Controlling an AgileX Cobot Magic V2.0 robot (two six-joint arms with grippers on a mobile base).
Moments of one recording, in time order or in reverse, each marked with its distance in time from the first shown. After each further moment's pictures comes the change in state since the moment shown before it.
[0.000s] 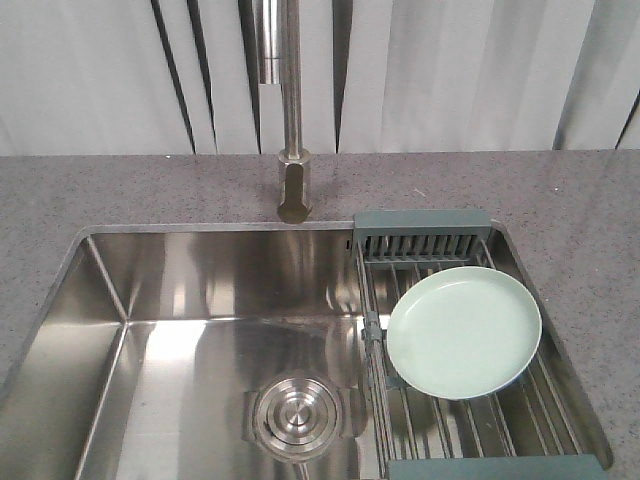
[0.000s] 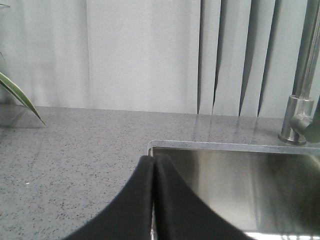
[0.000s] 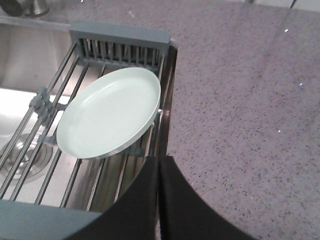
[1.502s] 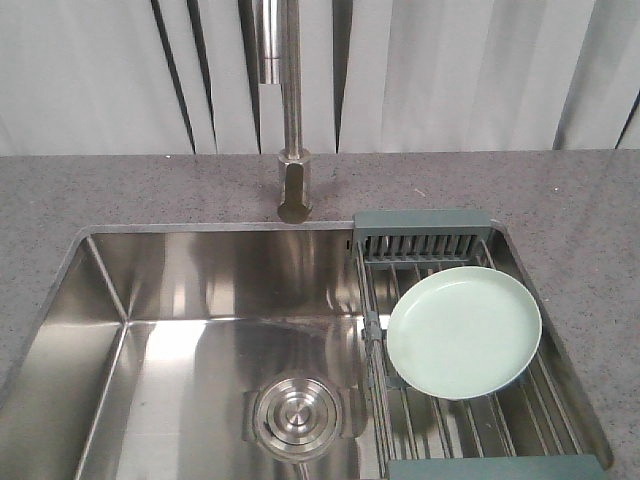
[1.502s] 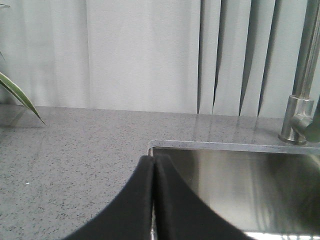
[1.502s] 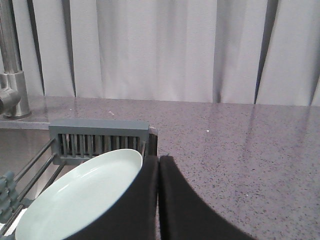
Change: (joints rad) left arm 0.000 0.000 0.000 0.000 0.000 0.000; right arm -0.043 -0.389 0.595 -0.004 -0.719 0.041
